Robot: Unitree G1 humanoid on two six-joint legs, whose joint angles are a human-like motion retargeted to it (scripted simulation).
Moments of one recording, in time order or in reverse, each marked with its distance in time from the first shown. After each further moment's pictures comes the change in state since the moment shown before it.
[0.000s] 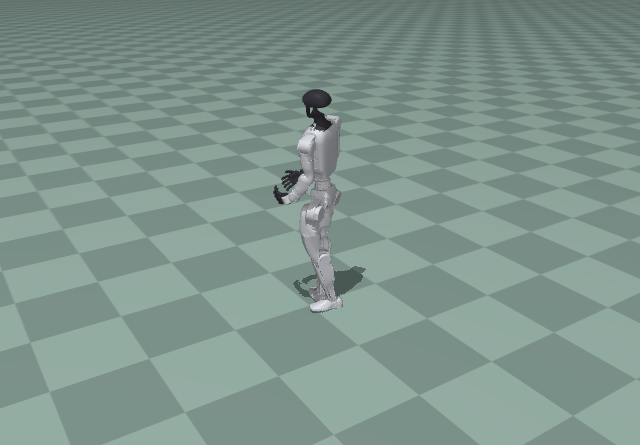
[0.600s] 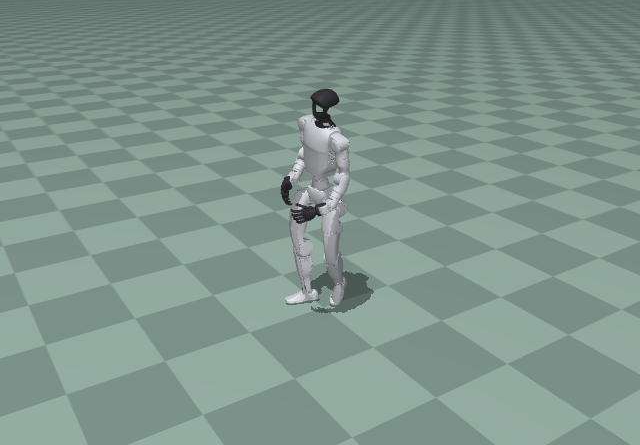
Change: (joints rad) left arm -0.016 0.196 -0.098 -0.094 0.117 -0.155 0.061; right arm -0.017 -0.001 -0.057 -0.072 0.079 0.016 -0.073; waist -0.071 -0.011 0.008; left_leg -0.205 0.047 -0.339 0.480 0.094 -0.019; right_leg -0.087 -0.074 0.217 -0.051 0.102 0.039
